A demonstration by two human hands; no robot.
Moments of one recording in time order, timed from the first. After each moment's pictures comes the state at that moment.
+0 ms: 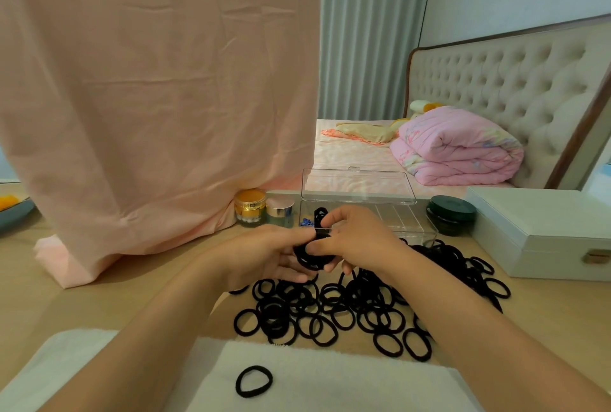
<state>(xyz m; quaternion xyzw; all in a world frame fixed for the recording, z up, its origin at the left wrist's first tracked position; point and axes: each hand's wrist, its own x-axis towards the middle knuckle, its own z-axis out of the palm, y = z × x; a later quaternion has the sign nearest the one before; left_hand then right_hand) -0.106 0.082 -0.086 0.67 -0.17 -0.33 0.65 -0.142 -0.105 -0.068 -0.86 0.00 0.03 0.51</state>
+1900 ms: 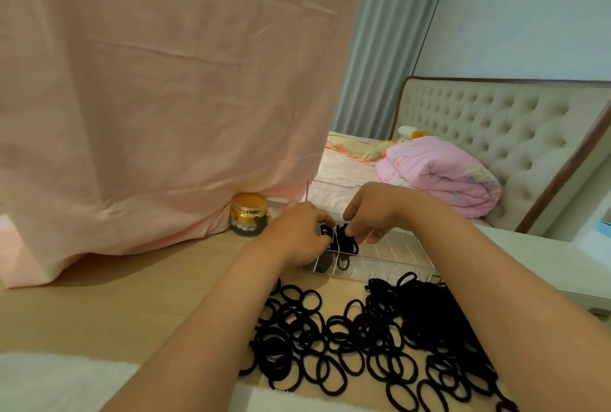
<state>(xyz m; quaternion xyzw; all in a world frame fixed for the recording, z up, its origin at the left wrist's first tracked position) -0.039 0.038 -0.091 0.91 -0.26 0.06 0.30 -0.051 -0.117 -0.005 -0.97 0.06 0.13 0.22</state>
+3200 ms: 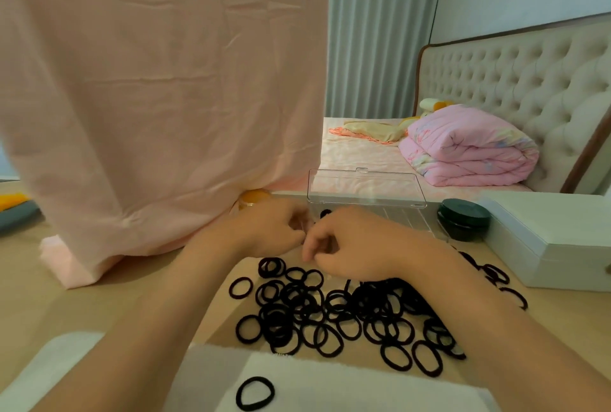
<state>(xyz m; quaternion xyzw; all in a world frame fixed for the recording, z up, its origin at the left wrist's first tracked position) -0.091 0.070 -0.048 0.93 -0.29 -0.01 0.21 -0.147 -0.103 -0.036 -0.95 -0.23 0.04 0.20</state>
